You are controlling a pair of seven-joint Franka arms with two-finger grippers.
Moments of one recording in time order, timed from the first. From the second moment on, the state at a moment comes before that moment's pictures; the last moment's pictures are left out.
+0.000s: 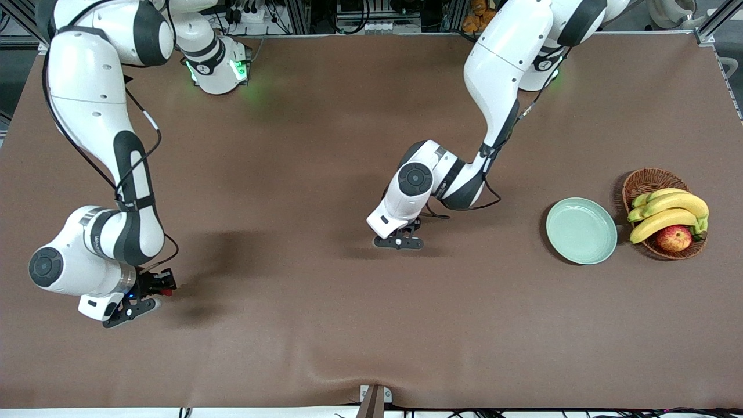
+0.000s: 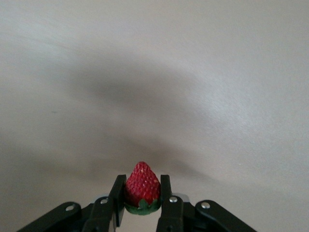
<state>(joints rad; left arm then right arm) -0.66 0.82 -0.06 -1.52 -0.08 2.44 -0.59 0.17 0.81 -0.31 -1.39 0.35 2.12 -0.66</state>
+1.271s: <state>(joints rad) -0.55 0.67 -0.04 -1.52 -0.08 2.26 -0.54 0.49 0.55 -0.30 -1.41 0.40 1.90 -0.38</state>
